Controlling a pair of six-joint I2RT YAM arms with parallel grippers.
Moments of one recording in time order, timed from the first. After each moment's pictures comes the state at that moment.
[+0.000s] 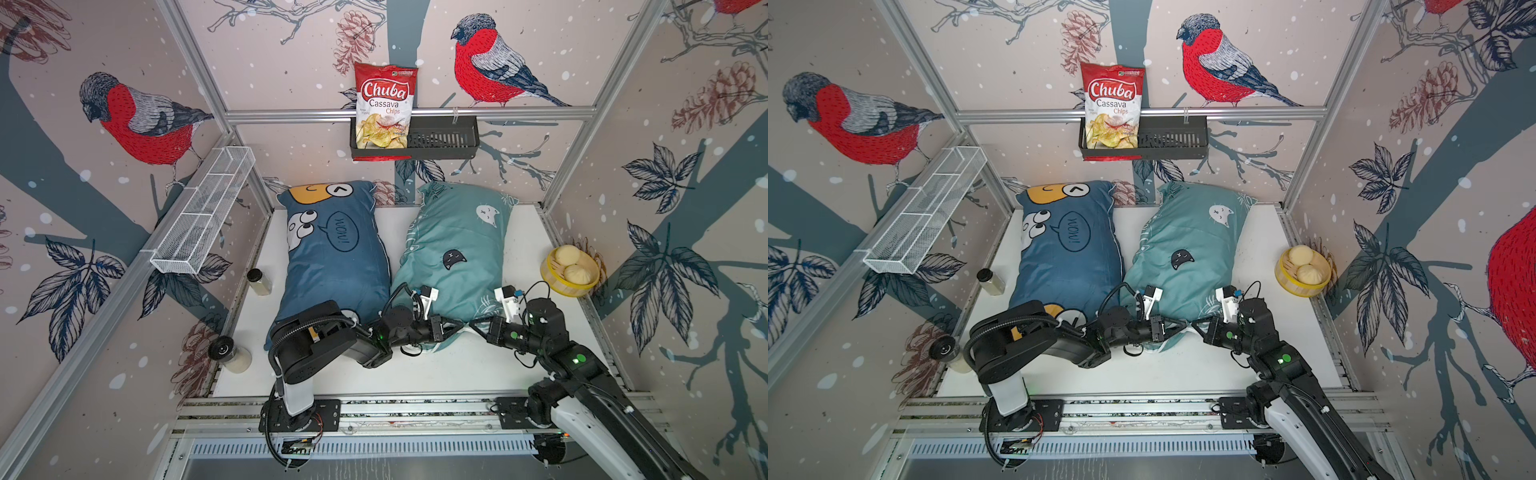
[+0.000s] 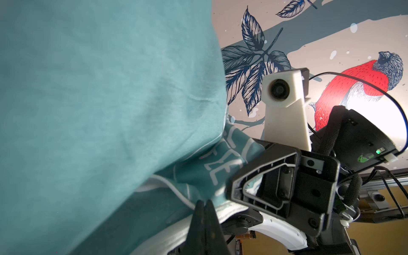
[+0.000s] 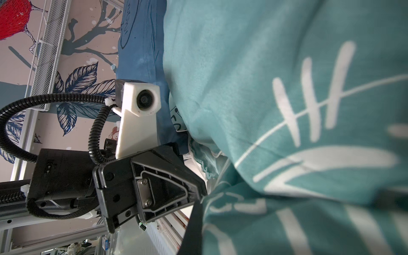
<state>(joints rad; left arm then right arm) -1.03 1.80 0.57 1.15 0.38 -1.19 0.44 0.52 0.41 -0.48 -0.52 0.71</state>
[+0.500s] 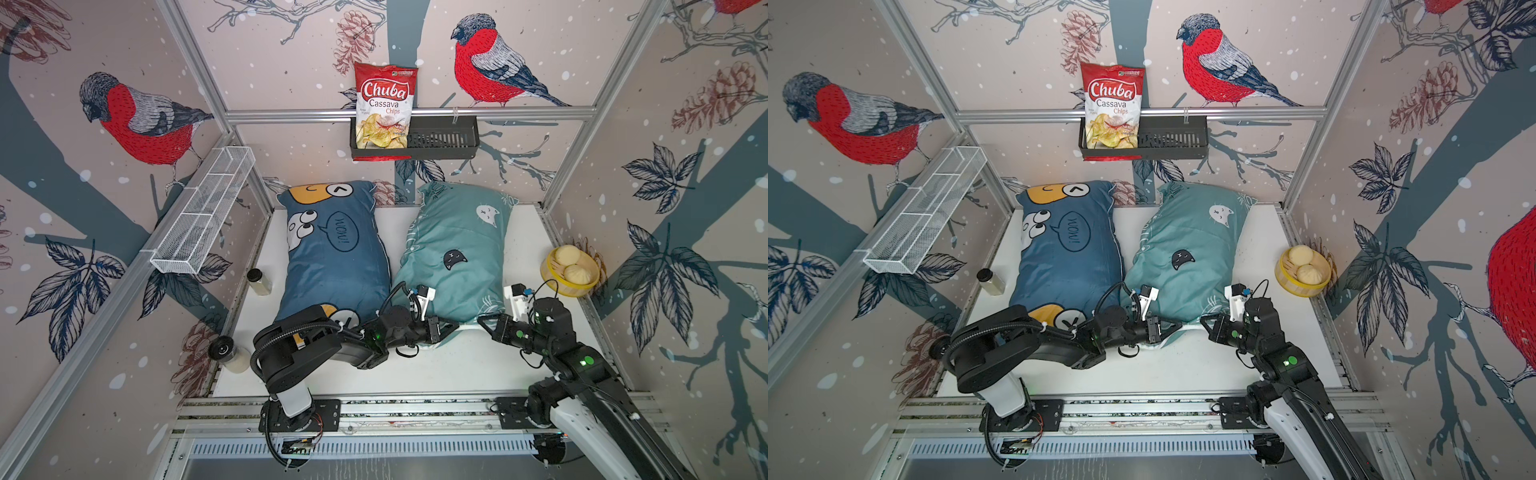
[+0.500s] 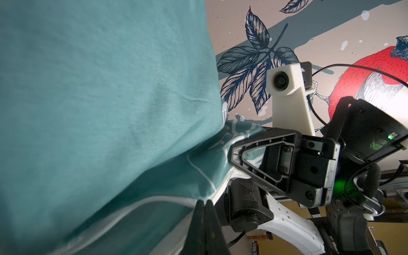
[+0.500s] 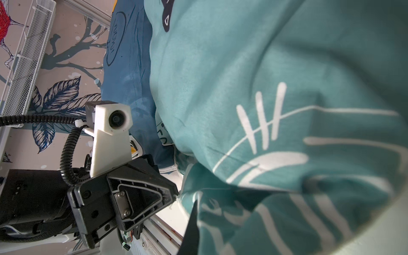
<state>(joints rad) -1.03 1.70 0.54 1.01 0.33 -1.09 0.38 0.49 0.46 -0.58 -0.44 0.66</state>
